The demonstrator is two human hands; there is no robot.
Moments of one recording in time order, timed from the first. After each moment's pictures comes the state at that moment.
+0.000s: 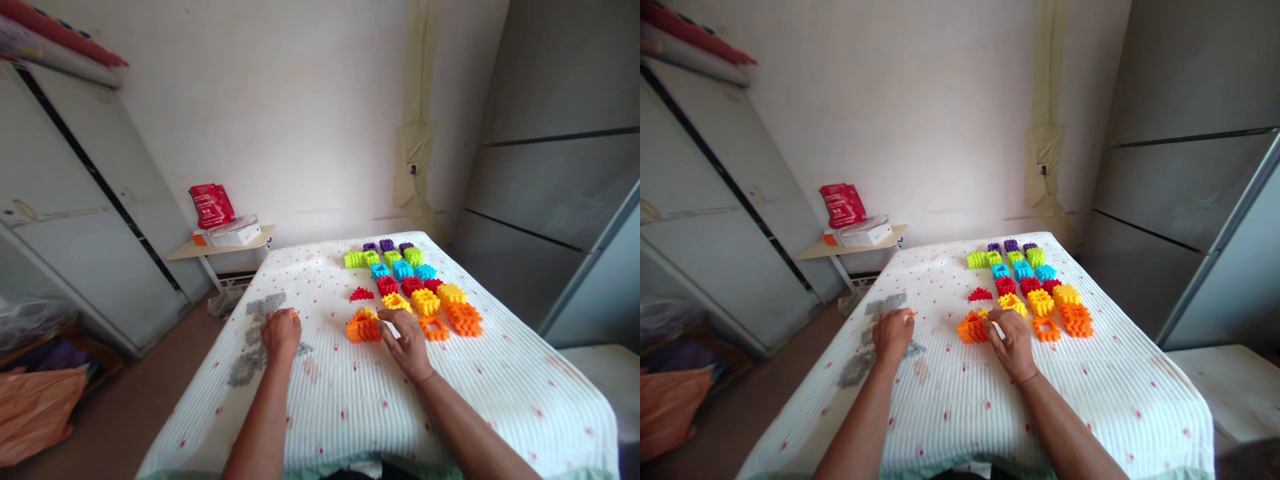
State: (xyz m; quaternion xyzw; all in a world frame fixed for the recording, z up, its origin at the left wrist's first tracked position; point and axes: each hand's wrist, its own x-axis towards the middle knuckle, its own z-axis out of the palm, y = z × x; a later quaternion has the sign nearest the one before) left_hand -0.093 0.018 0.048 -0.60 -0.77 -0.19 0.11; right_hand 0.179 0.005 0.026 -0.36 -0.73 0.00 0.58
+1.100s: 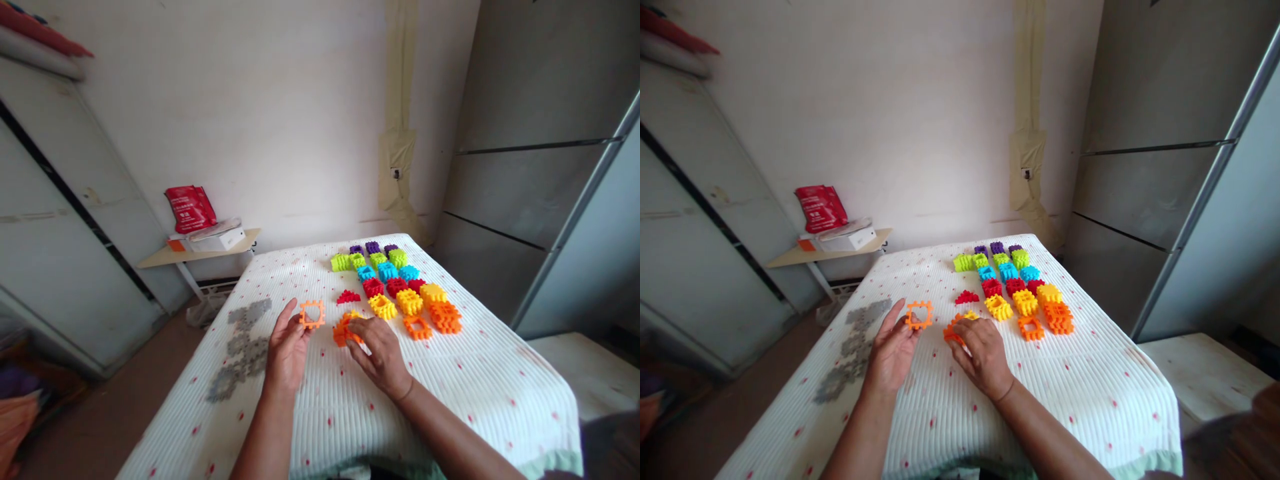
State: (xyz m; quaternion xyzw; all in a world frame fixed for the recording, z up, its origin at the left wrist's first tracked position) left_hand -0.031 -0.018 0.064 -0.35 -0.32 -0.71 -0.52; right_hand 0.158 -0.021 0.045 -0.31 -0.78 -0.03 0.55
